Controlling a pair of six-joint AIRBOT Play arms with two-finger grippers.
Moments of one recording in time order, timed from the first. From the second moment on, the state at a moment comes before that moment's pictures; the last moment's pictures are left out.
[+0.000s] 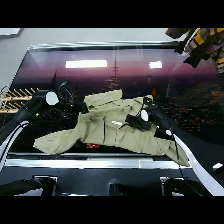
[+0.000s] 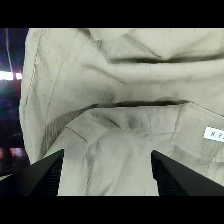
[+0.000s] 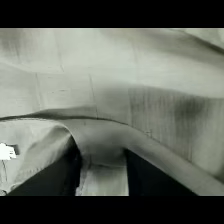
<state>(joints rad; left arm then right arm) -0.34 -1.40 1.16 1.29 -1.01 -1.91 0.45 -1.43 0.97 -1.48 0.87 2.28</state>
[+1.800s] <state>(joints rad) -0.66 -1.76 1.43 1.56 -1.08 -2.08 0.45 -1.39 1.04 -1.48 1.07 2.23</state>
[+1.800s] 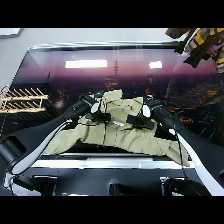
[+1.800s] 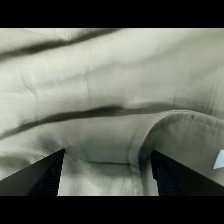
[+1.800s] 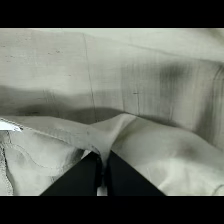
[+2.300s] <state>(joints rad) -0.66 -1.77 1.45 1.57 -1.06 -2.16 0.45 -1.37 1.04 -1.48 1.08 2.23</state>
